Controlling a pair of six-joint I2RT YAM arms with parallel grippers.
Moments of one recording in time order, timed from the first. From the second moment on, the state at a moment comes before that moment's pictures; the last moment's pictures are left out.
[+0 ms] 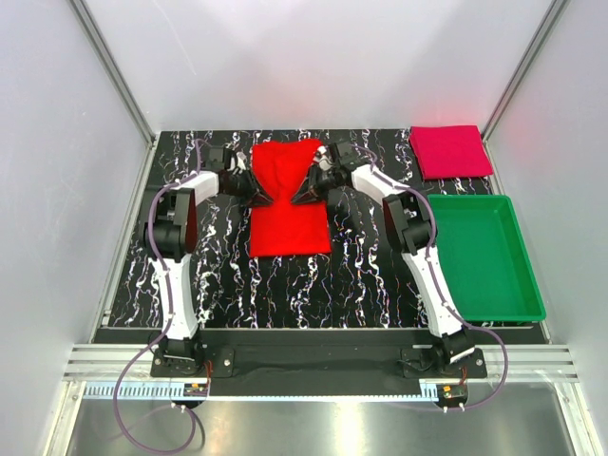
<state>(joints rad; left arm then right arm) -0.11 2.16 1.51 -0.34 0.62 -0.61 0.43 2.59 2.12 -0.42 -0.86 0.78</state>
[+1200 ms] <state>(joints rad) -0.18 1.83 1.15 -0.31 0.65 -0.57 0.36 2.28 1.81 -0.39 -0.92 0.79</state>
